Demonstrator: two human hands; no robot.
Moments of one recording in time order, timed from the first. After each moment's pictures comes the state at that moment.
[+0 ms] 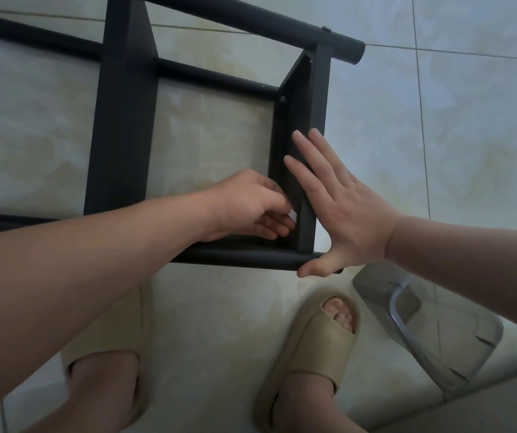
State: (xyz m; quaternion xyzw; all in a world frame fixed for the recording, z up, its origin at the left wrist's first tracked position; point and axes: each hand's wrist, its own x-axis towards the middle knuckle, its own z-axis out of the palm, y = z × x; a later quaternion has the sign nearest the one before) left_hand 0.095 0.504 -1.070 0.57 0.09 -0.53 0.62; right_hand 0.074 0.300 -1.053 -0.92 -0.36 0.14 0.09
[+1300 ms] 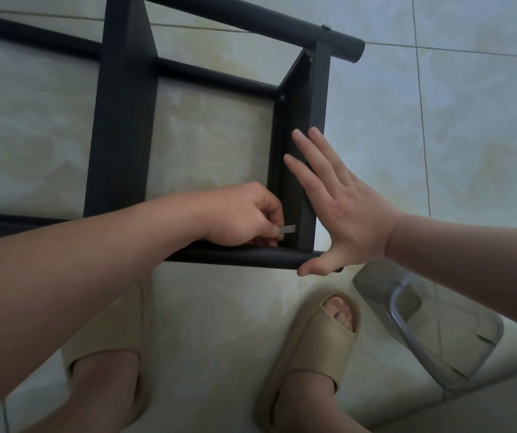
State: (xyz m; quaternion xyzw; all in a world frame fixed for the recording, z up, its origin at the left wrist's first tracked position) left_hand 0.095 0.514 -1.073 0.69 -0.13 -0.55 0.46; right_hand 0.074 0.300 -1.053 -0.92 -0.36 0.14 0.08
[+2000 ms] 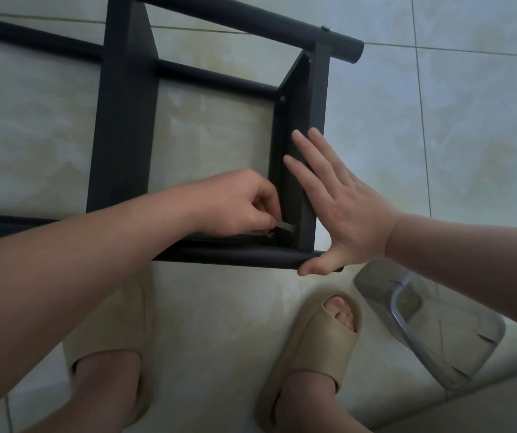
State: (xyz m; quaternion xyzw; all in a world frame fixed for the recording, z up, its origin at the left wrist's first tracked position) left_hand 0.104 0.523 -1.068 0.74 -0.16 -0.48 0.44; right_hand 0.074 0.299 -1.053 -0.92 -0.37 0.14 0.09
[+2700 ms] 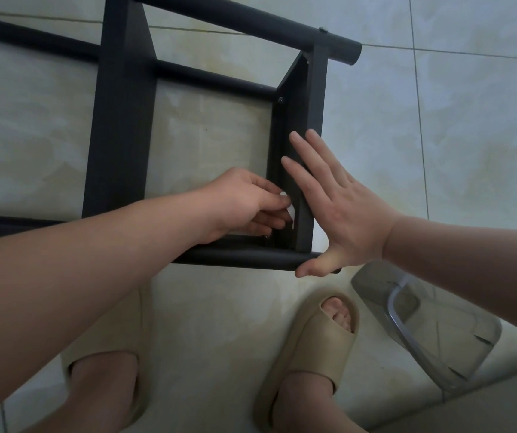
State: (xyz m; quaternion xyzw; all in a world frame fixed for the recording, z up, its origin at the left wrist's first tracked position) left_hand 0.093 0.504 -1.073 0.57 0.14 -0.51 0.64; right_hand 0.074 0.299 -1.053 -0.92 -0.37 0.14 0.09
